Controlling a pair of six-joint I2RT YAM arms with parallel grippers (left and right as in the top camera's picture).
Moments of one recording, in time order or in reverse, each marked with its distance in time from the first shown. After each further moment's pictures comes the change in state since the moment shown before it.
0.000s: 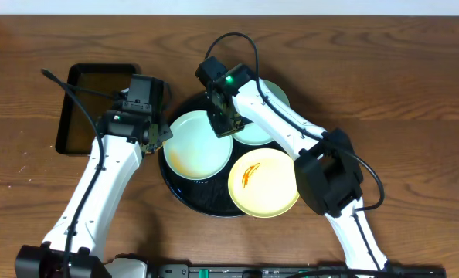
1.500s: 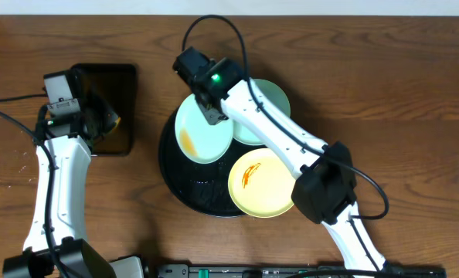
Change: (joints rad) left arm 0.417 0.015 0.001 0.253 0.208 0.148; right arm 0.098 -0.008 0.216 -0.085 0.343 -0.064
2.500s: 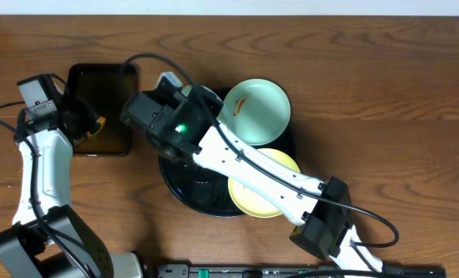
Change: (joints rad) left arm 0.159 0.114 0.000 0.087 0.117 0.040; right arm 0.248 -0.117 0.002 -0.010 0.591 -0.283
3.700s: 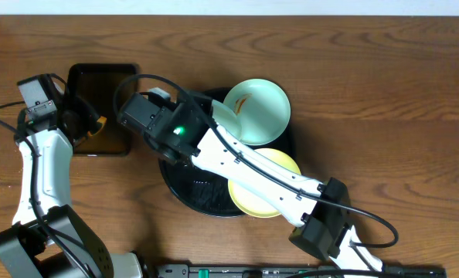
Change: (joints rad) left arm 0.000 0.000 0.000 -0.001 0.014 0.000; right arm 0.009 0.000 0.003 0.021 -0.100 -0.324
